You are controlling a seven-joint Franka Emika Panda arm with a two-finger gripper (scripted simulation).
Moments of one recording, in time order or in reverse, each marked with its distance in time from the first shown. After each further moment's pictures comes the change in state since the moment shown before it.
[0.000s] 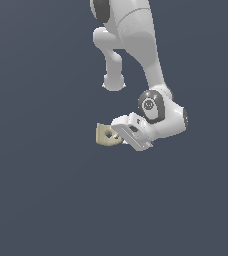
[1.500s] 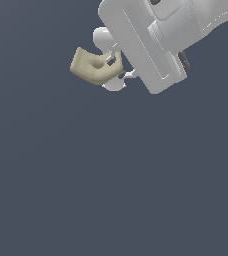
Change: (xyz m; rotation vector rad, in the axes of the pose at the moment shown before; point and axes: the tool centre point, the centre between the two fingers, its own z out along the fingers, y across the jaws) arm 0.042 0.263 -0.222 -0.011 -0.009 0.009
